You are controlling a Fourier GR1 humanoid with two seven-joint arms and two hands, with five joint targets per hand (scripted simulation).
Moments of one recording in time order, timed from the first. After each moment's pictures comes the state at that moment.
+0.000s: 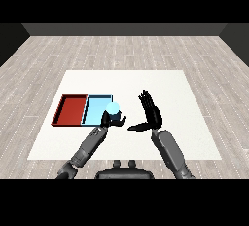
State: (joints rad) left arm -0.45 0.03 -0.41 -0.91 0.21 0.44 -0.44; right arm -0.25 -0.11 0.34 -1.62 -0.34 -0.16 -0.21
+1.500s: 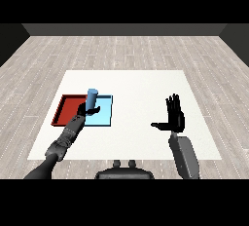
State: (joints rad) left arm -0.78 0.25 -0.15 -0.20 0.10 0.40 -0.15; right arm -0.08 -0.17 0.07 -1.64 -0.41 -0.09 -0.28
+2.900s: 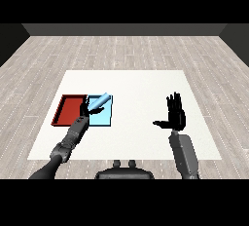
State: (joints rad) left arm -0.75 0.18 -0.04 -0.26 0.13 0.62 -0.39; right arm -0.12 -0.16 0.01 -1.58 -0.45 -0.02 -0.30
